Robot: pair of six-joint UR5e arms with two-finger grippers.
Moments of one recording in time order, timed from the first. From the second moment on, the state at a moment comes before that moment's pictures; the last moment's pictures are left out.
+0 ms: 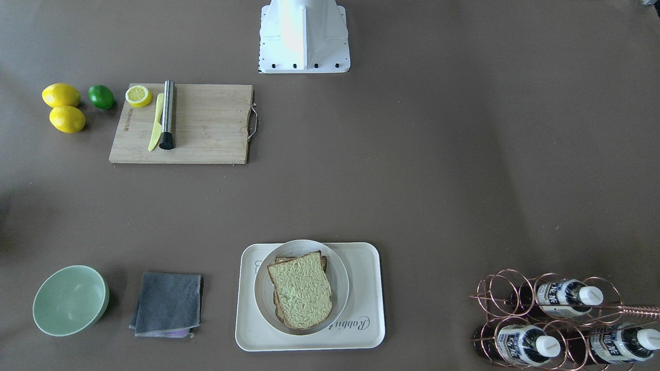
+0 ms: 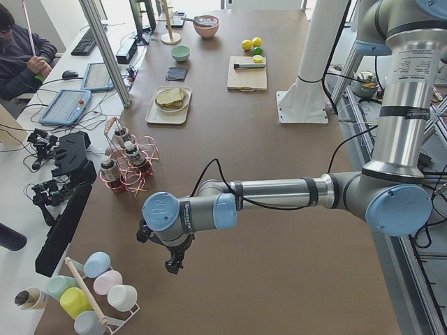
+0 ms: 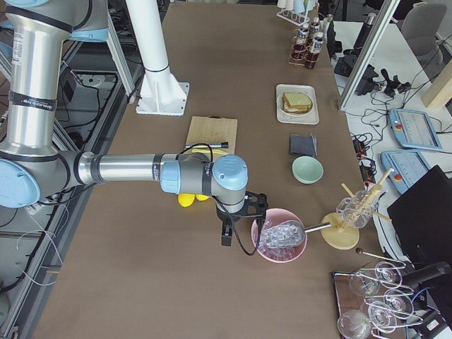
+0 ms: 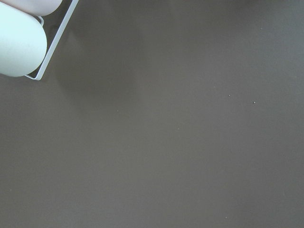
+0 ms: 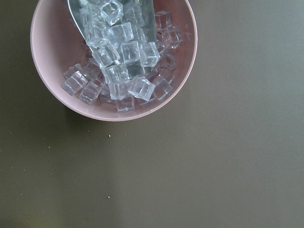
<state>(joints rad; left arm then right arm) -1.66 -1.66 -1.42 -1.51 -2.38 0.43 1.60 -1.77 1.83 -1.64 2.30 0.05</state>
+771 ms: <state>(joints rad) -1.66 -1.66 -1.42 -1.51 -2.38 0.43 1.60 -1.77 1.83 -1.64 2.32 0.05</state>
